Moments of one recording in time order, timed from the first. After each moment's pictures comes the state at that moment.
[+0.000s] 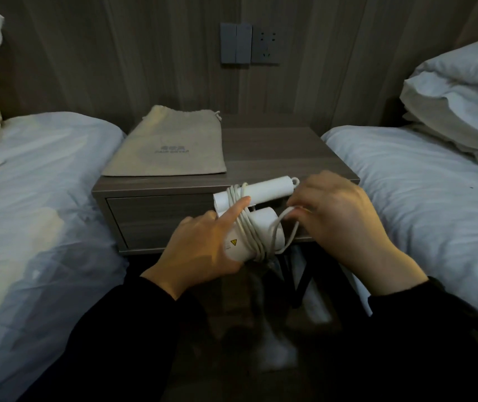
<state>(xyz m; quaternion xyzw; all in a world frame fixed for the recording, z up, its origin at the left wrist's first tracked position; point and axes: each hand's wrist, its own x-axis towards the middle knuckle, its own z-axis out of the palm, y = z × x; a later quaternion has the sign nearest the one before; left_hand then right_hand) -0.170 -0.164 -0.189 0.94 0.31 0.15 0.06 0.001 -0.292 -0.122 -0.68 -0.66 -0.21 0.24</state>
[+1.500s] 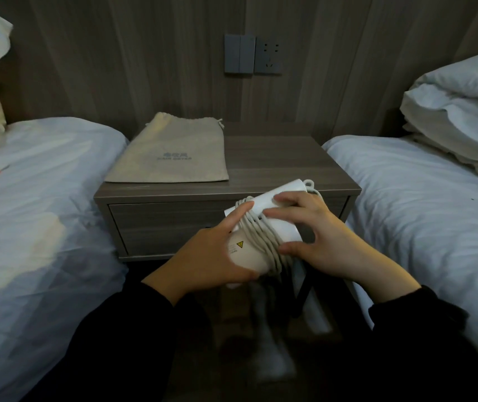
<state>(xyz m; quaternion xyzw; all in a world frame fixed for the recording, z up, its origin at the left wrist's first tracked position) -0.169 -0.170 -0.178 0.89 0.26 0.16 0.34 0.009 -0.282 -0.141 -0.67 -0.68 0.07 0.28</state>
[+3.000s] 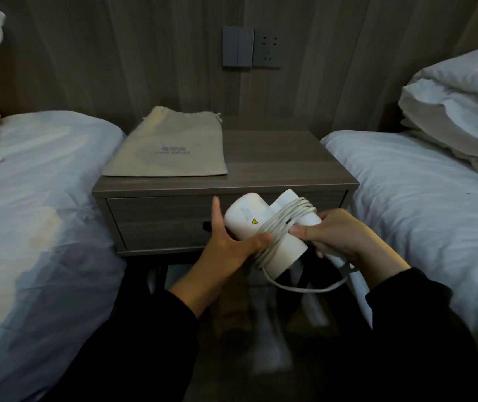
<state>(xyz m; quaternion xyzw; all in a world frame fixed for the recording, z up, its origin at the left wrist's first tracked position) -0.142 -0.192 -0.199 0.58 0.30 0.31 0.69 0.040 -0.275 -0.160 -0.81 -0.36 0.31 0.35</state>
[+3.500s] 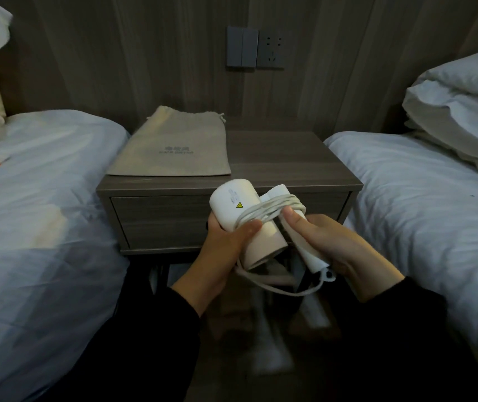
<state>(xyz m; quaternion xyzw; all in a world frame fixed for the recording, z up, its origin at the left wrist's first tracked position) -0.138 -0.184 -0.203 0.48 0.33 0.34 0.74 0.013 -0.271 -0.161 -0.77 -0.42 0.32 0.36</state>
